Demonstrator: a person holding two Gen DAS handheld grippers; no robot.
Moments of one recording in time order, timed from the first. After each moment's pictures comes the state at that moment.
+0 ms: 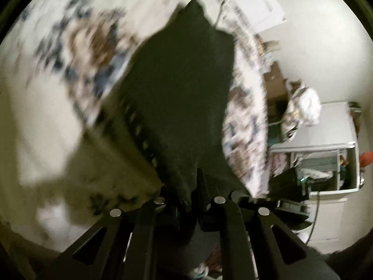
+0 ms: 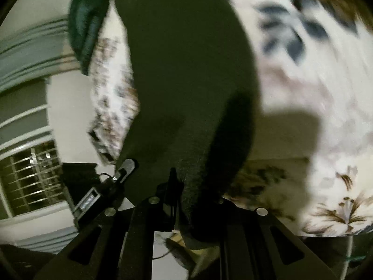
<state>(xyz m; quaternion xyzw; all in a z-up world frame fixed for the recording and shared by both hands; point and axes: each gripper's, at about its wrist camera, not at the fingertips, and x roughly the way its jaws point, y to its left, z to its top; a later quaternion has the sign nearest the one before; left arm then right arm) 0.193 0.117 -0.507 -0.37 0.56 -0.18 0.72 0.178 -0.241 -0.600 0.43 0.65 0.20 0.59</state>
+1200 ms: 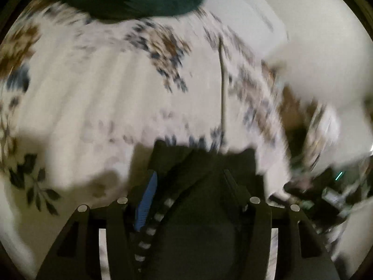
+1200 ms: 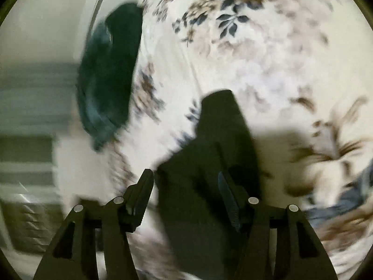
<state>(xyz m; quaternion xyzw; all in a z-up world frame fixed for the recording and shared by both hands) 0.567 0.095 -0.540 -0.24 0.53 -0.15 0.80 0.613 -0.289 -0.571 0.34 0.60 0.15 0.71</state>
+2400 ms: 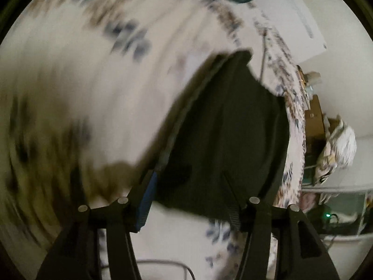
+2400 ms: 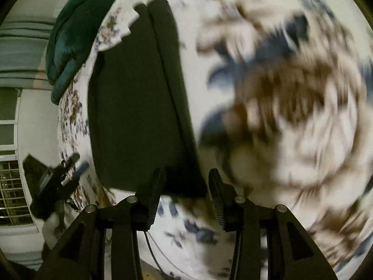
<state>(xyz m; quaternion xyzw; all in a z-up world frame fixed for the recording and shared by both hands) 0.393 0.120 -0.567 -0.35 0.58 -0.03 0.73 0.425 -0.295 -0.624 0.29 0.66 0.12 0.68</state>
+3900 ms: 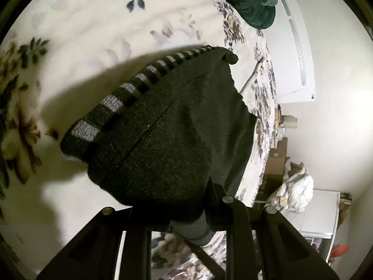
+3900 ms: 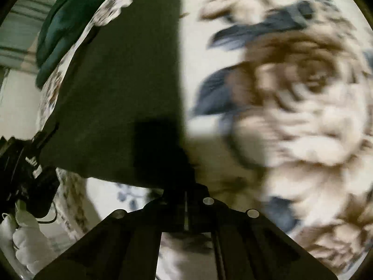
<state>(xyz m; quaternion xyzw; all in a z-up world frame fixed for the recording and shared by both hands) 0.407 0.077 -0.585 -0.52 0.50 -0.03 0.69 0.397 -0.276 -0.630 0.19 0.64 0.05 0.74</state>
